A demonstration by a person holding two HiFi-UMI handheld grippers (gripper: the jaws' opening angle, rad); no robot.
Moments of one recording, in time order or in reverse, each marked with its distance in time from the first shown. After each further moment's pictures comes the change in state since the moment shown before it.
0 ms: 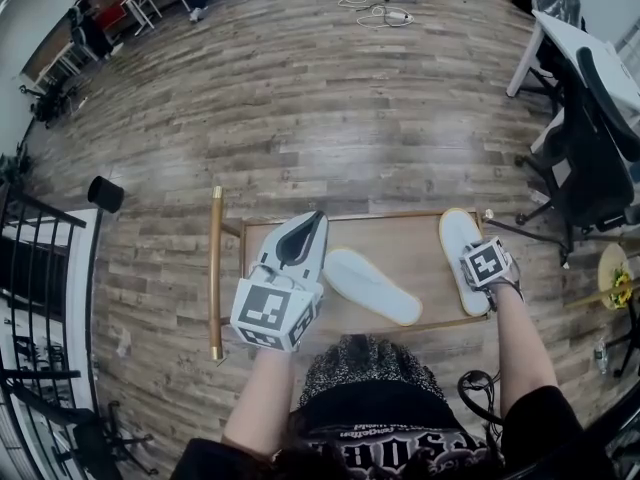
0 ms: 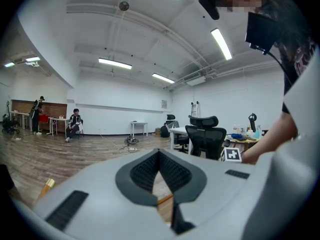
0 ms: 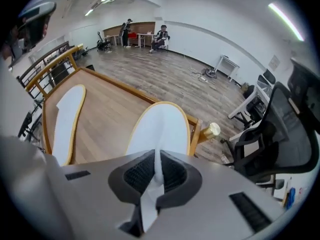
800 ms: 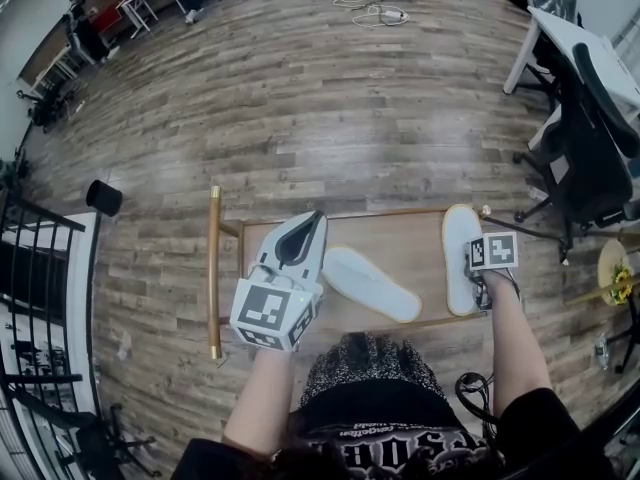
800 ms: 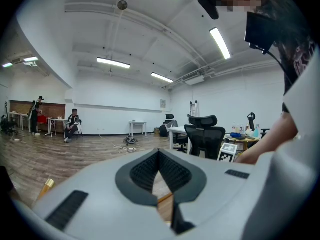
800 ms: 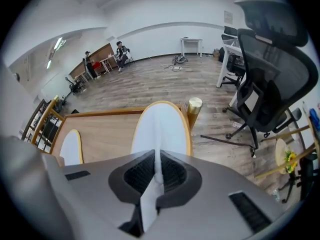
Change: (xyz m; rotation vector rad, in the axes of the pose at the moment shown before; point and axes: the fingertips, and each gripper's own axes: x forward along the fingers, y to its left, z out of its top) left arm 0.008 -0.003 0.001 0.007 0.003 -0.012; right arm 0.002 -0.012 -0.005 0.522 -0.048 0.095
